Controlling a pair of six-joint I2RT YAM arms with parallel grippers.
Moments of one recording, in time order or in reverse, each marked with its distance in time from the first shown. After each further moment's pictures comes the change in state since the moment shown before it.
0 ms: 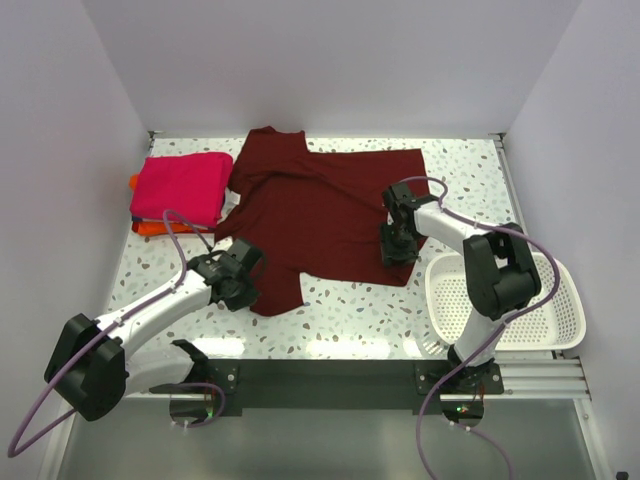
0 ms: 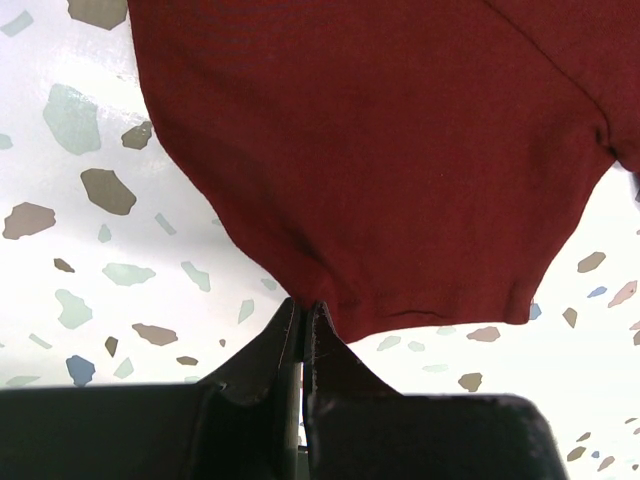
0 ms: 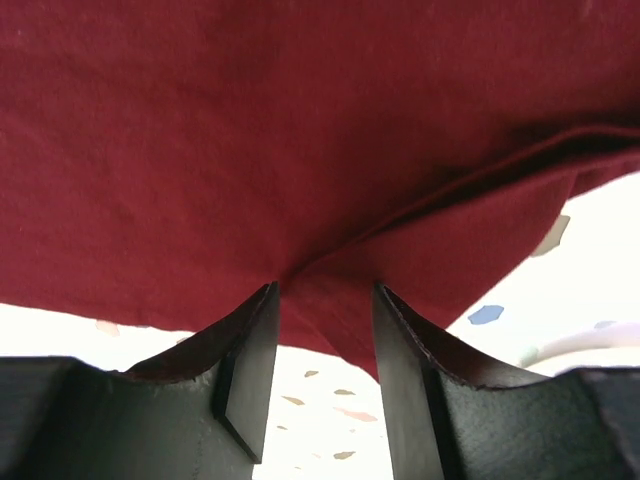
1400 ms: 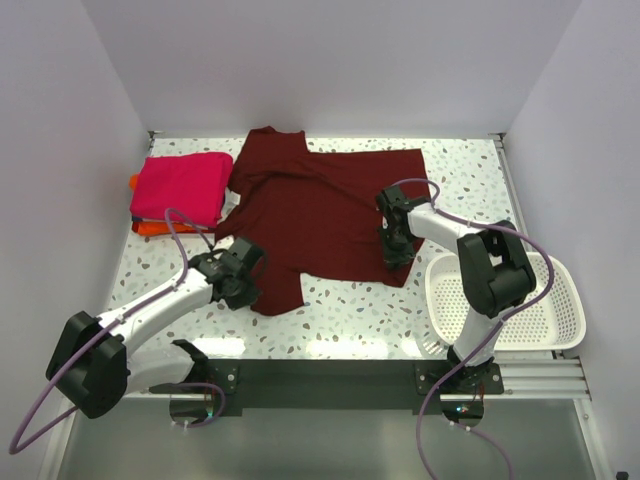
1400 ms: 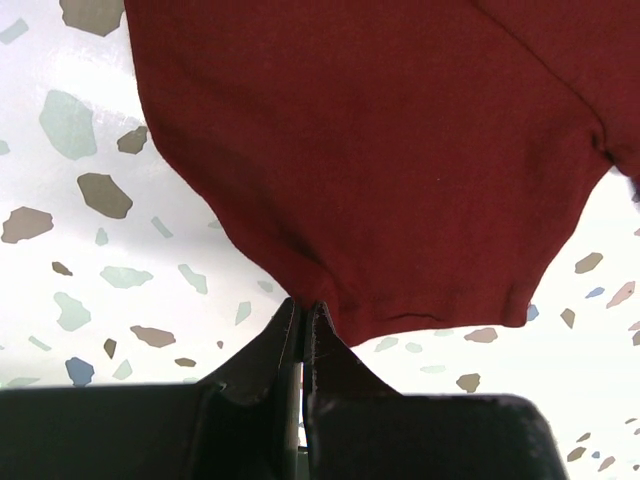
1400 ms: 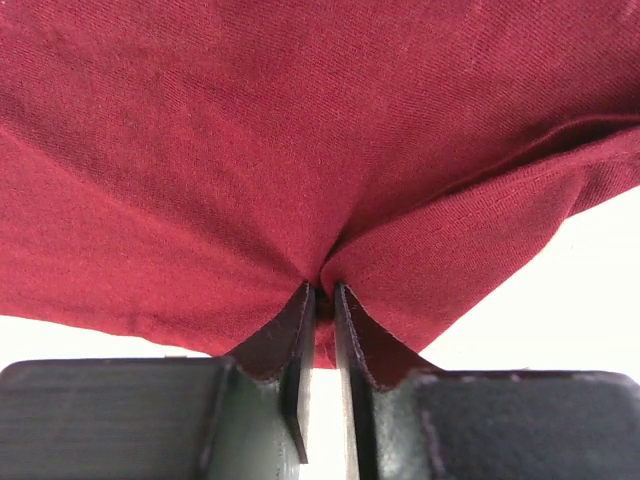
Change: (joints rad) left arm 0.000 0.016 0.010 0.000 0.000 0.008; right arm 0.040 0.032 0.004 0.000 0.042 -0.021
